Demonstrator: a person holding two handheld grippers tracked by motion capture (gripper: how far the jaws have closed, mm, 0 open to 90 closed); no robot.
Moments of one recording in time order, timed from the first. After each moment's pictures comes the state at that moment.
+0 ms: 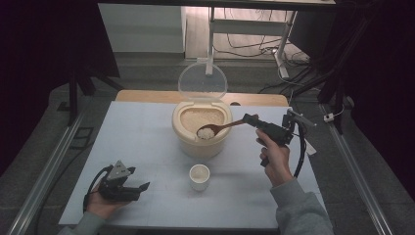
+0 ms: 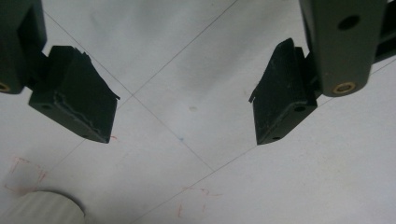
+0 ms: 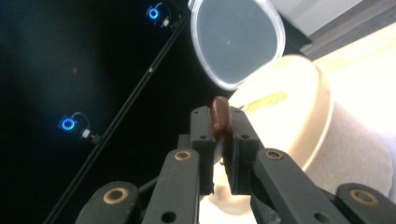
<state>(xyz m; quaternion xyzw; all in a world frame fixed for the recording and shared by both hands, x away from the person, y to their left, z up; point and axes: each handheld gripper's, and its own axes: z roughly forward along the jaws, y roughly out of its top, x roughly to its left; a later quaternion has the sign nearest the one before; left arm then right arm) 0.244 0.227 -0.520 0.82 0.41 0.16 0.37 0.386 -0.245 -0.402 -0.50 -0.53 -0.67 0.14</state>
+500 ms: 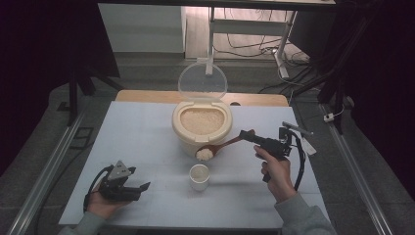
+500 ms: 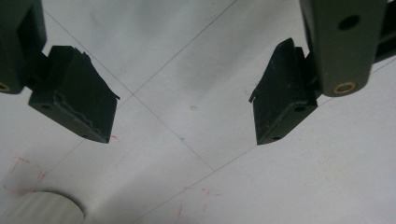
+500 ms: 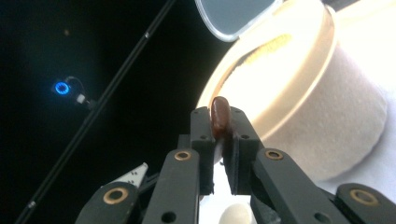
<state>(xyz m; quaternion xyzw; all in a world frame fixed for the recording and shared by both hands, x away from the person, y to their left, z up) 0.244 0.226 -0.520 0.82 0.41 0.16 0.36 0.361 -0.244 -0.421 -0.49 -0.58 -0.63 0.16</state>
